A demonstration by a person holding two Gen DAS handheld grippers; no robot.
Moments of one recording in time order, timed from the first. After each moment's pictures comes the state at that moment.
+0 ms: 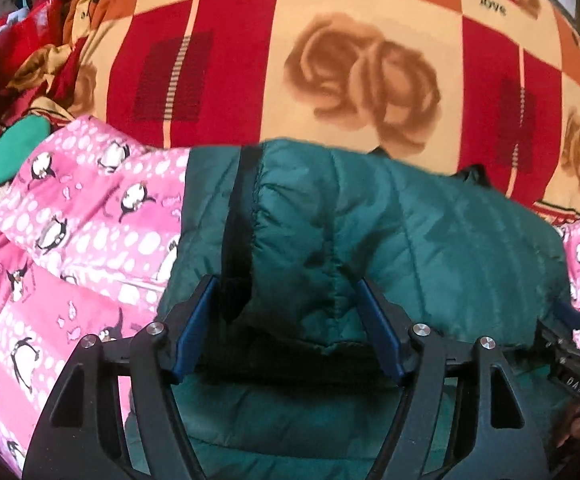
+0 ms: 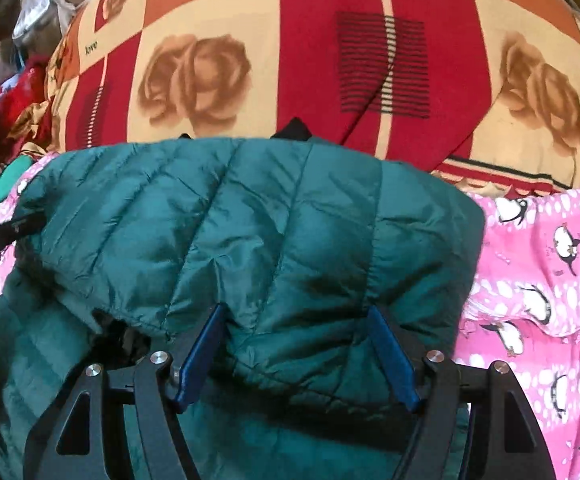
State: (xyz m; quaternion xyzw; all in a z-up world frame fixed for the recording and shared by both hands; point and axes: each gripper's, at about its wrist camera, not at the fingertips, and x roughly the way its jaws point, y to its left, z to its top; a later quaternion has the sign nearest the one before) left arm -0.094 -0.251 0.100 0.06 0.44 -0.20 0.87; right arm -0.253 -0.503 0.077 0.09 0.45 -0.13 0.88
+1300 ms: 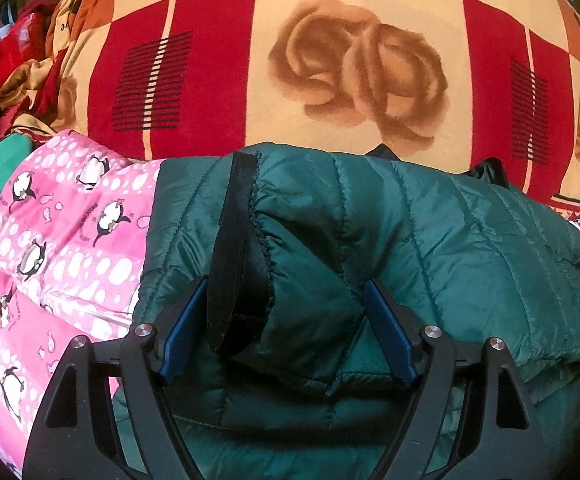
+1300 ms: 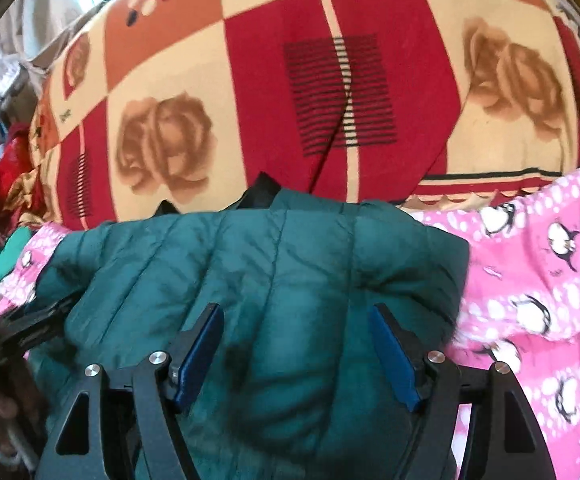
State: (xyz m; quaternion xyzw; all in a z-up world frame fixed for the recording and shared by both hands) left arm -0.075 -0.277 0.082 0.08 0.42 -0.20 0.88; right arm -0.254 -0.542 0.108 0.16 0.39 -0.15 0.89
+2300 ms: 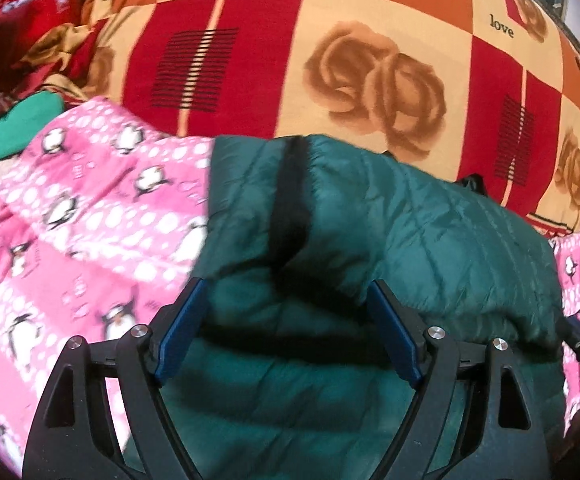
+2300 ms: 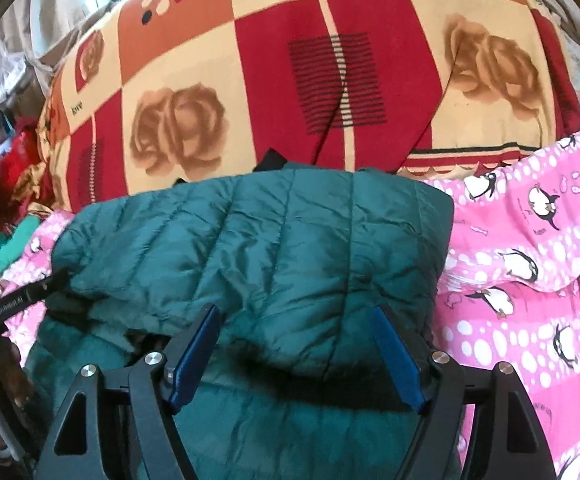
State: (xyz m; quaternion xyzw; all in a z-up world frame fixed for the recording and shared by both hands) left arm -0.103 -0.223 0.106 0.02 0.44 -0.20 0.87; right arm -0.294 -0.512 0.107 0.17 0.39 -0.16 0.89
